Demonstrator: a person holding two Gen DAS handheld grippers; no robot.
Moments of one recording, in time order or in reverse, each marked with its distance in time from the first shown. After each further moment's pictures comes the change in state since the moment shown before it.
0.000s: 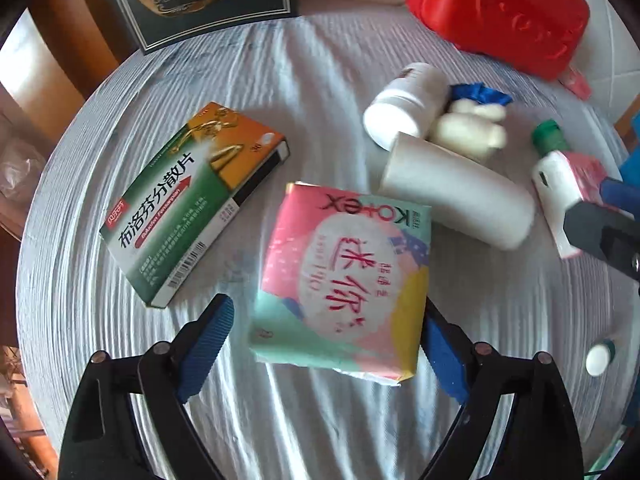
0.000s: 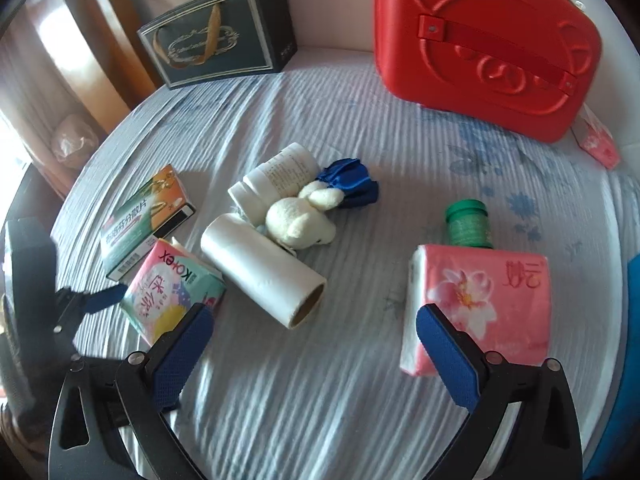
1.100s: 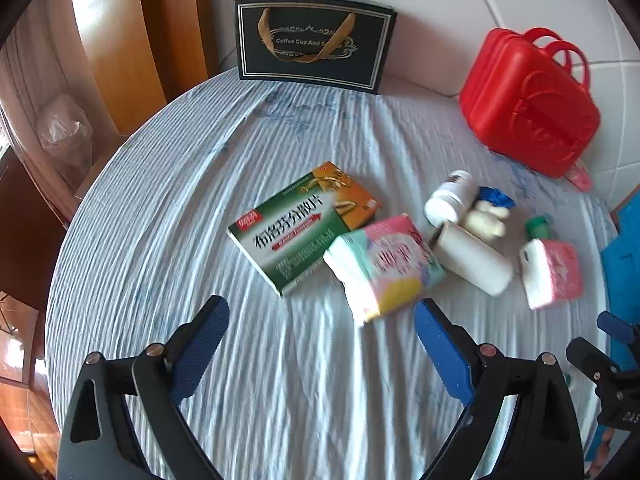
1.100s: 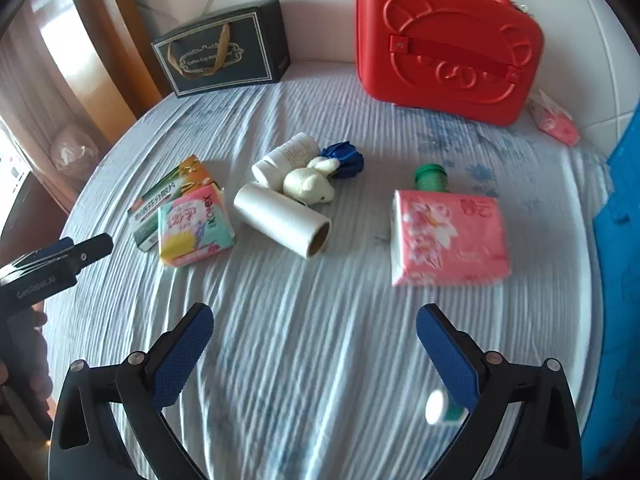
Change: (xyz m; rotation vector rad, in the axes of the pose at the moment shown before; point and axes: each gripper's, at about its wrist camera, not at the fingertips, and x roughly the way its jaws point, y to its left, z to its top) left arm -0.087 0.078 -0.016 -0.189 -0.157 0.016; right arm -0.065 0.018 -0.049 0.078 -0.045 -0.059
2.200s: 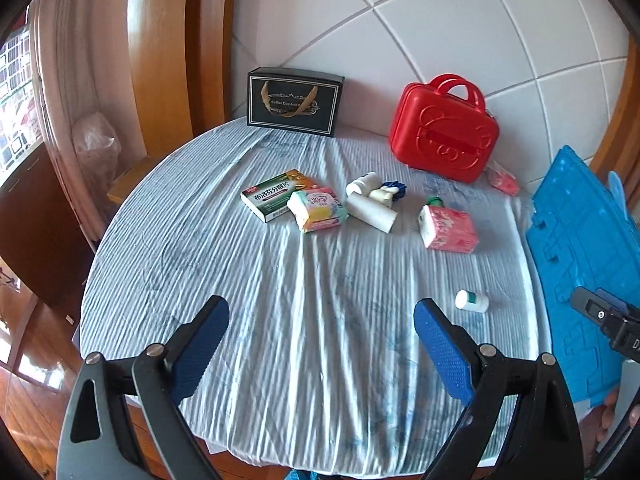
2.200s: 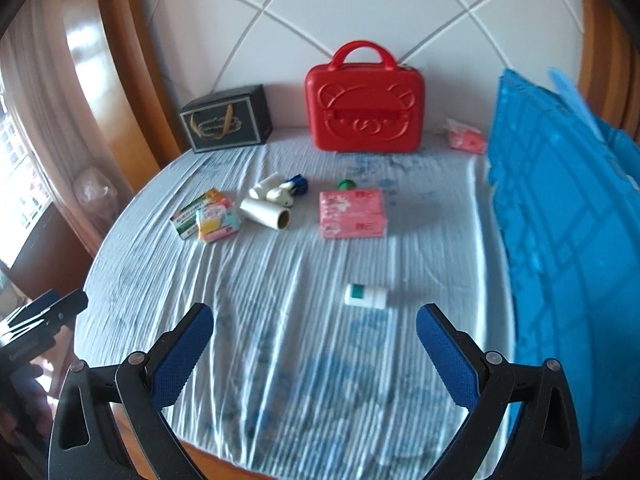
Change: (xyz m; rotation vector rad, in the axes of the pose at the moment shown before) left arm -0.228 -0.042 -0.180 -0.014 -0.226 -0.060; right arm -0.210 -0.046 -0.147 0.046 -0.240 0.004
